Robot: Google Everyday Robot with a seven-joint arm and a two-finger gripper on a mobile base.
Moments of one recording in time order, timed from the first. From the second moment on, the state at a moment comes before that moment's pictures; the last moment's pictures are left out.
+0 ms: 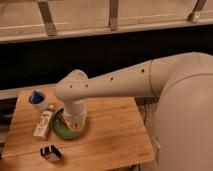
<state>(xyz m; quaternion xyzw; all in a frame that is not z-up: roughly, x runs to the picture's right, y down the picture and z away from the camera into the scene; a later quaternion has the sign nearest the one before) -0.135 0.190 0.663 -0.35 0.22 0.59 0.69</state>
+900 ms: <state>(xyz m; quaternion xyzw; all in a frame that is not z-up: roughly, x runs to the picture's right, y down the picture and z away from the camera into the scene) -0.146 0.262 0.647 -0.41 0.25 0.57 0.67</state>
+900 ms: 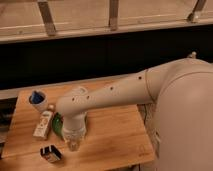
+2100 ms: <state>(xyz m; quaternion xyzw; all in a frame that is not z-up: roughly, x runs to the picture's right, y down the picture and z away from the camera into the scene) -0.169 0.319 0.656 -0.45 0.32 0.54 0.64</state>
